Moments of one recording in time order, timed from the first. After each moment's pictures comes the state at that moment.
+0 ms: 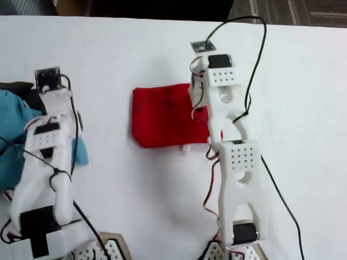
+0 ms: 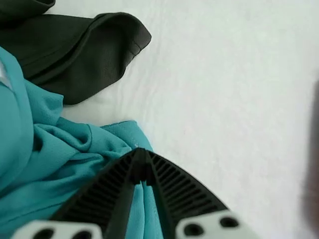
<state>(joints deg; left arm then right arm) -22.6 -12.3 47.3 27.9 1.0 -11.9 53.2 -57.8 97.4 6.7</state>
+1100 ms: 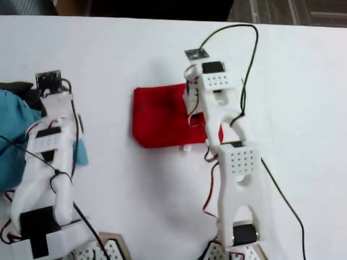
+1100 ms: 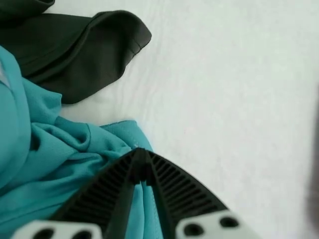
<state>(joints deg) -22.6 -12.4 49.2 25.5 1.0 -13.6 54.3 -43.9 89.4 6.3</state>
